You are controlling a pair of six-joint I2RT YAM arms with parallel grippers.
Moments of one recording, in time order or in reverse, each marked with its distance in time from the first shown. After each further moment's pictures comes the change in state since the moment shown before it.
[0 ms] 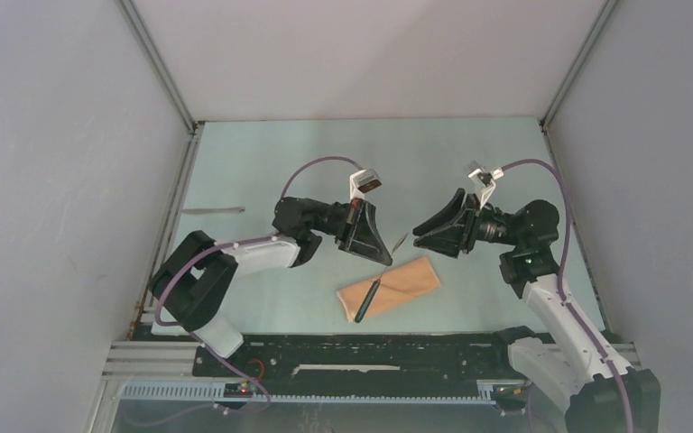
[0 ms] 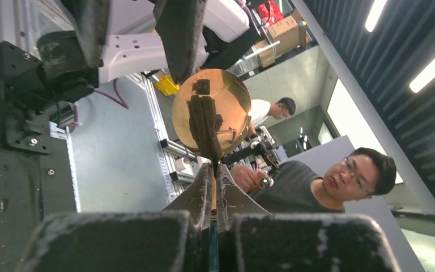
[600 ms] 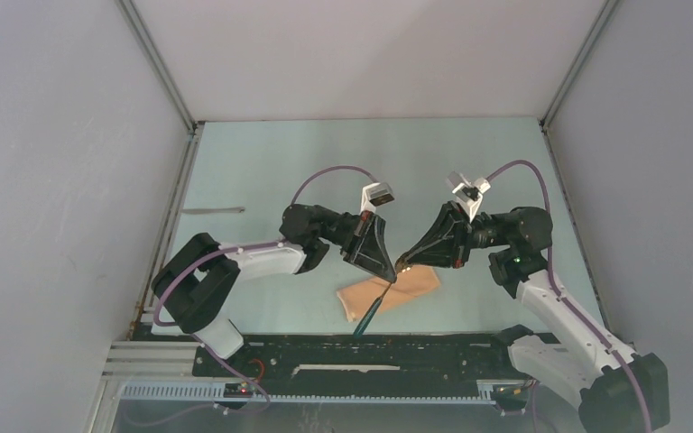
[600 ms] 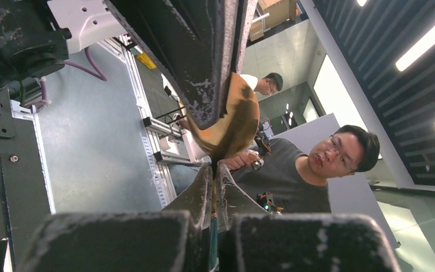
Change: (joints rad) left arm -0.095 -0.010 -0.006 0.008 0.019 -0.037; right arm 0.180 0.037 0.023 0.263 -0.130 0.066
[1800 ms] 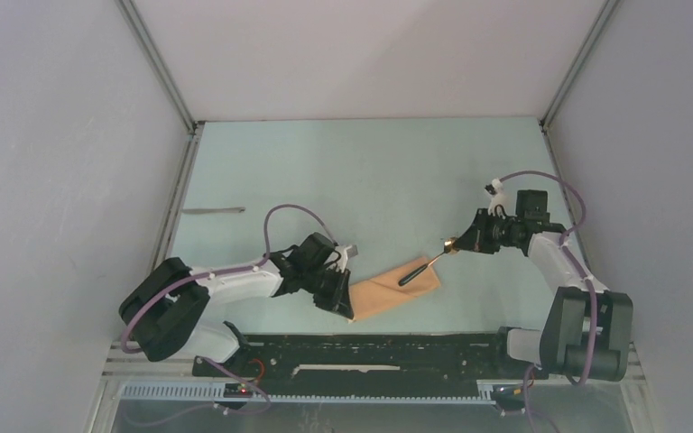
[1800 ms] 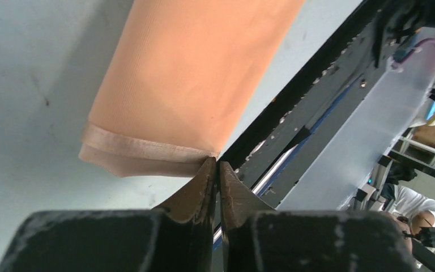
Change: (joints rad) left arm 0.002 -0.225 -0.241 -1.636 -0.724 1.234; right arm -0.508 0.335 0.104 -1.274 0.572 -0.824
